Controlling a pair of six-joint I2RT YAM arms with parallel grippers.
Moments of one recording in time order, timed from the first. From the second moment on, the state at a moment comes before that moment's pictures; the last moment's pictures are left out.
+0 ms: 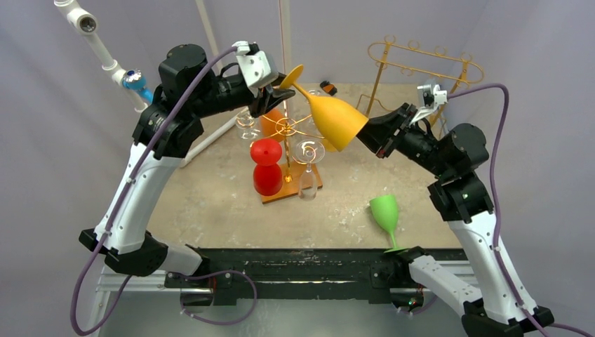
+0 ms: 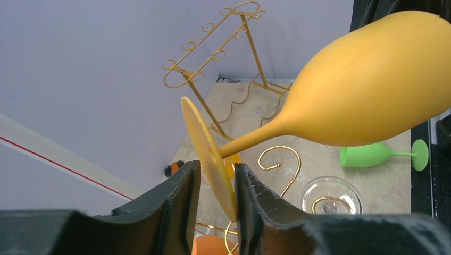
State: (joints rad) left arm -0.57 1.41 2.00 -0.64 0.55 0.39; right arm 0.36 0.86 1.21 -0.16 -0.55 0.49
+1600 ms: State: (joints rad) left arm -0.64 1.20 1.63 -0.10 0.68 0.97; right arm 0.57 1.23 1.65 -0.39 -0.86 0.34
